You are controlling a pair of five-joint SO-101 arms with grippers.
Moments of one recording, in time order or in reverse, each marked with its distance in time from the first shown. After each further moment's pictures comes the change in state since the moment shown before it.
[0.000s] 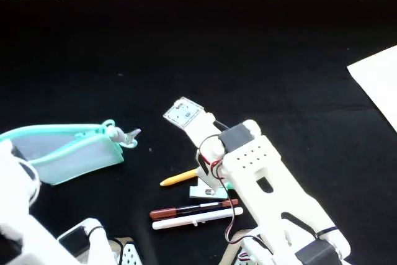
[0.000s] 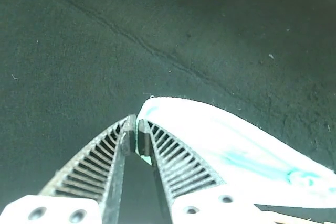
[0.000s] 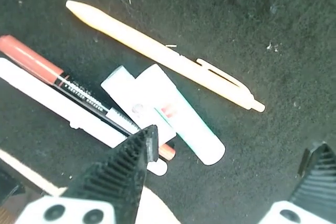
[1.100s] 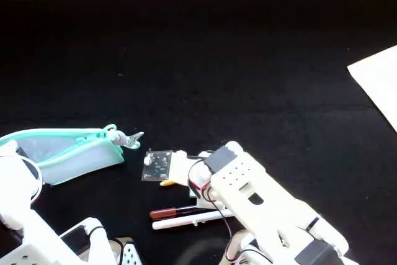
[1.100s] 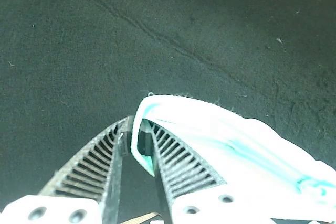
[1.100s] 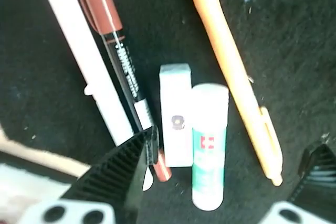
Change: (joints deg) left arm 0.2 -0.4 2.5 0.0 -0.4; right arm -8.9 -0.4 12.7 -10.3 27.0
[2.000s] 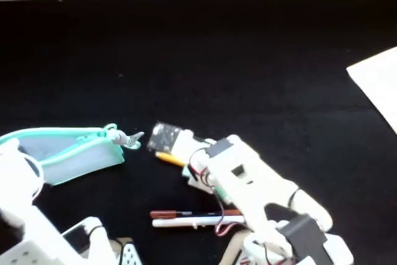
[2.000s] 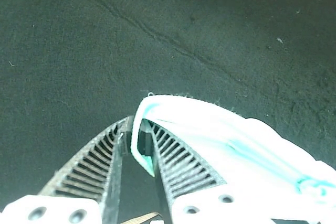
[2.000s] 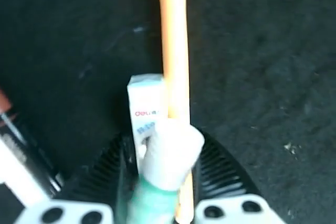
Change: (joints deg) left arm 0.0 0.0 0.0 0.0 0.0; right arm 4.8 14.0 -1.8 -20.0 -12.4
